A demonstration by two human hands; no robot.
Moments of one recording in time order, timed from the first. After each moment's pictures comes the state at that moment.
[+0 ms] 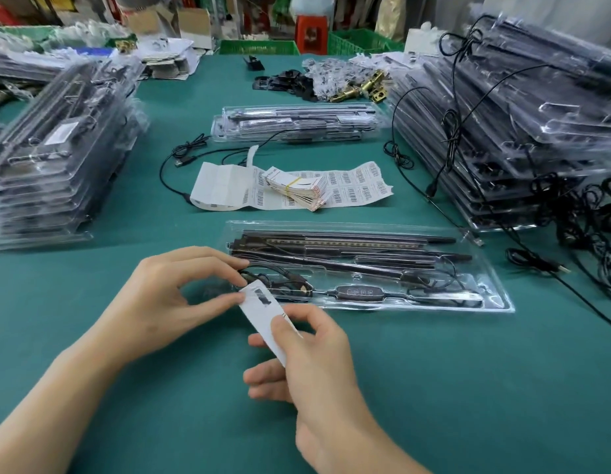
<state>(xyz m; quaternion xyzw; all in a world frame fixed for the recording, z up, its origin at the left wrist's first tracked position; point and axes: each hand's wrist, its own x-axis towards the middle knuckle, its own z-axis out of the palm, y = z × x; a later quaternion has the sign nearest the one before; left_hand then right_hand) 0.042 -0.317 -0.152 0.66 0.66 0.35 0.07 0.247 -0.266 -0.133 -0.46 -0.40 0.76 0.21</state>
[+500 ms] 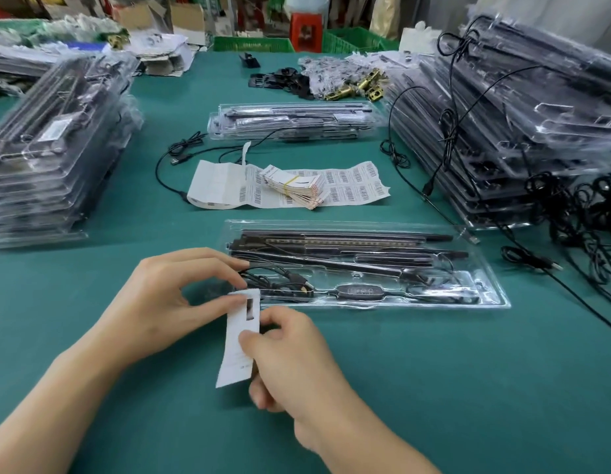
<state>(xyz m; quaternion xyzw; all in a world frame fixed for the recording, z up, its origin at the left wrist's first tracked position) 0.044 -0.318 -0.152 0.66 0.66 0.35 0.08 0.236 -0.264 -0.136 -0.44 -0.58 0.68 0.09</state>
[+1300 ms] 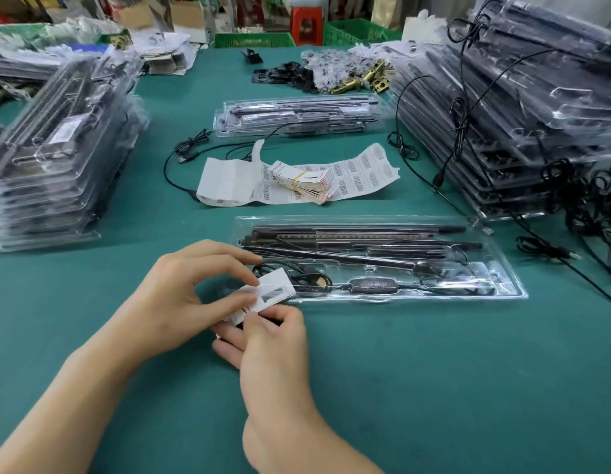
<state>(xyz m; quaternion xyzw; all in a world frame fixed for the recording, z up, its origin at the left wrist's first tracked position) 0.046 -0.318 -0.142 0.66 0.67 0.34 0.11 0.196 -0.299 -0.140 -0.44 -0.30 0.80 0.28</state>
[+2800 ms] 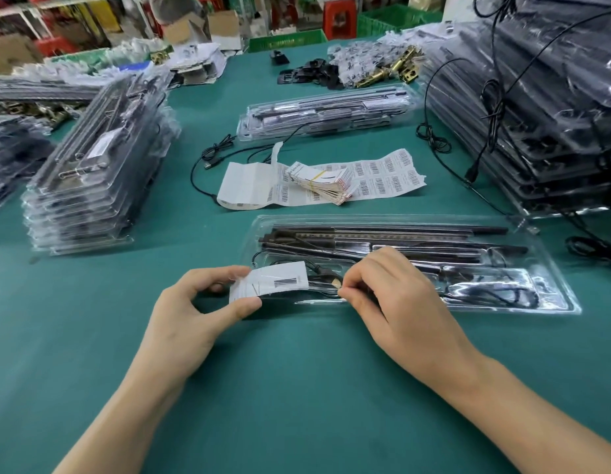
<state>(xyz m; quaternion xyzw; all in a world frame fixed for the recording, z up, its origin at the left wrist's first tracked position) 0.084 -0.337 -0.161 0.32 0.79 0.49 0.20 0.288 -0.161 -0.170 -0.16 -0.91 0.20 0.32</state>
